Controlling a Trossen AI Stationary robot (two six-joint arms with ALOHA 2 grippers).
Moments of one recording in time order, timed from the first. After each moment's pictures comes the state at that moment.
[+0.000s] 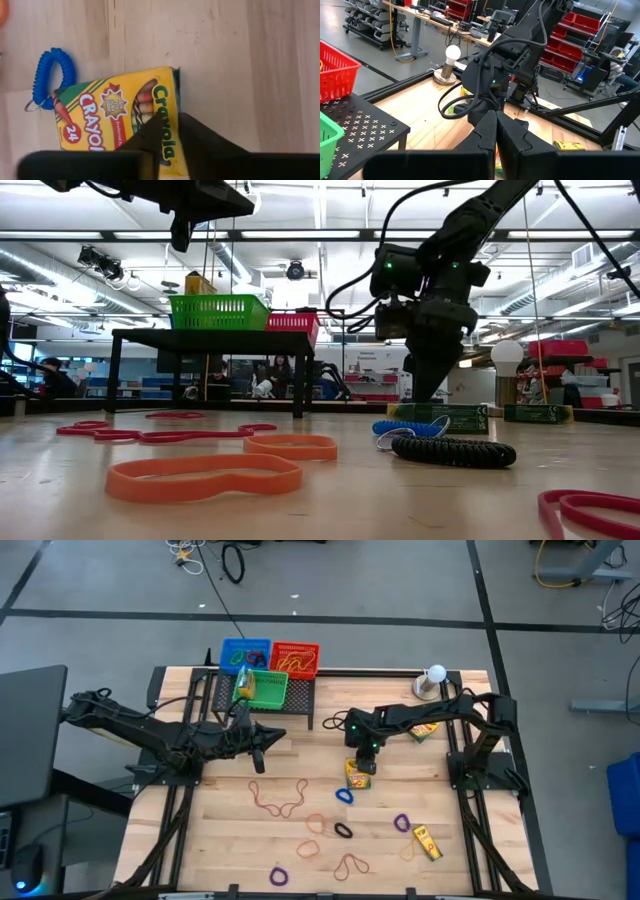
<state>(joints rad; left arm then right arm) -0.25 0.95 0.57 0.28 -0.60 -0.35 -0.22 1.76 1.00 -0.52 -0.30 -0.05</state>
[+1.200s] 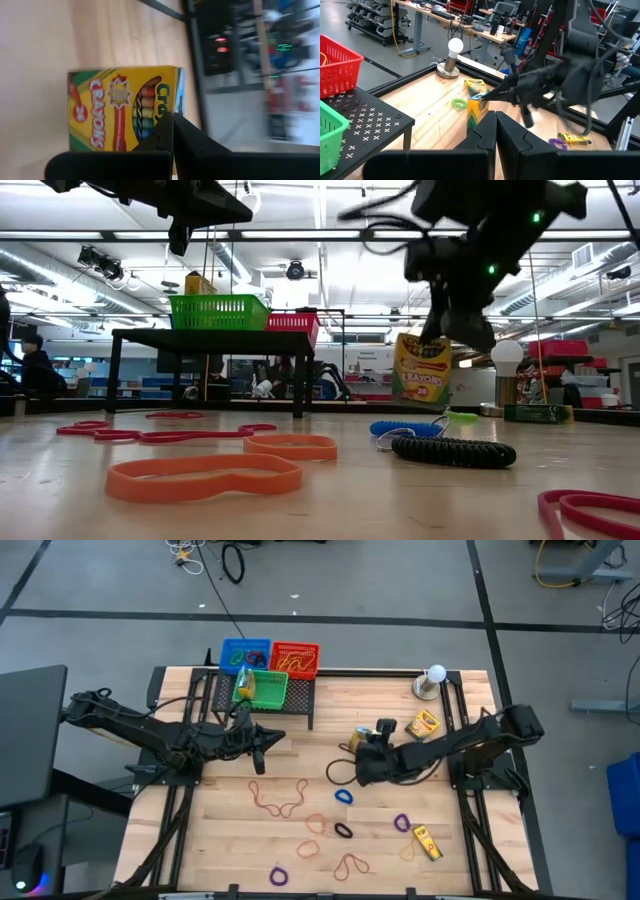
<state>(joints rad) -0.25 0.95 0.57 0.23 -0.60 -0.35 0.22 1.61 0.96 -0.63 0.95 0.06</state>
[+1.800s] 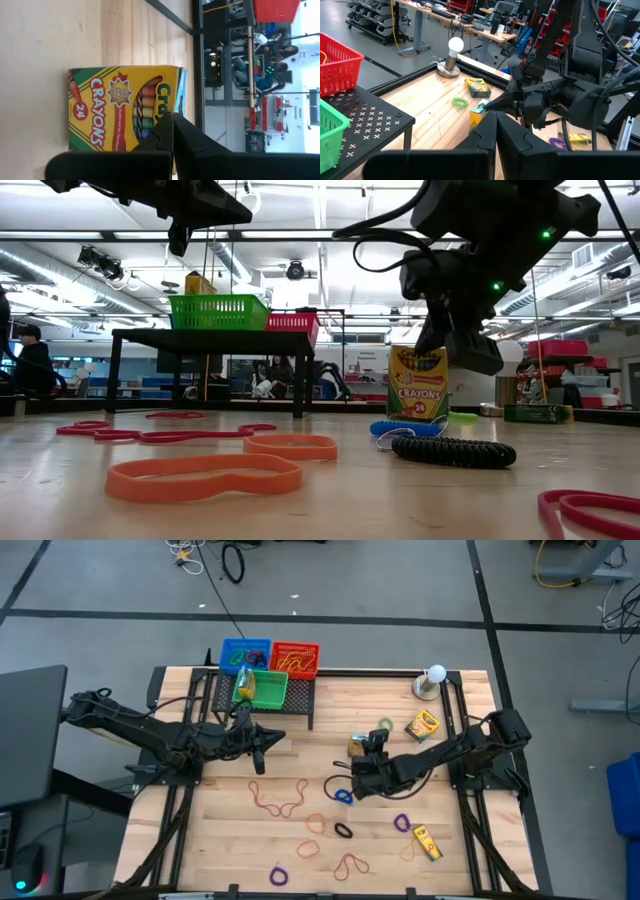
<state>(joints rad) -0.25 0.95 0.57 0.23 -0.60 -0.36 0.28 1.72 0.96 -0.56 1.01 -0.02</state>
